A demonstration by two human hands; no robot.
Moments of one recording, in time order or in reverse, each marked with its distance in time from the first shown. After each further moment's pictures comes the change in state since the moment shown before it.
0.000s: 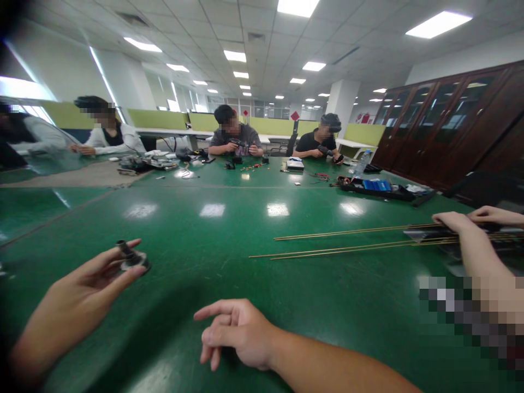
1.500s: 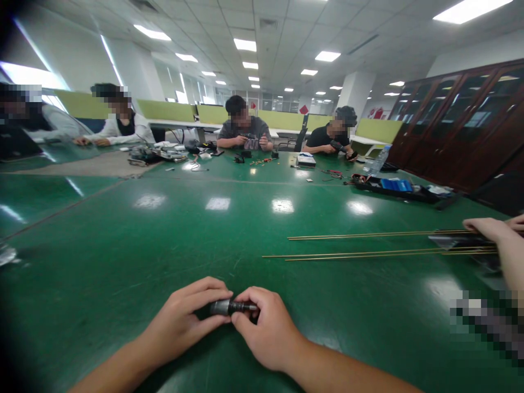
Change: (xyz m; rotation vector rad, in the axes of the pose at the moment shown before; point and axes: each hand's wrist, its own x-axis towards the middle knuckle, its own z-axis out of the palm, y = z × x) left_hand -0.027 -0.011 0.092 -0.118 -0.517 0.496; right_hand 0.008 -0.018 0.003 -0.904 0.498 -0.154
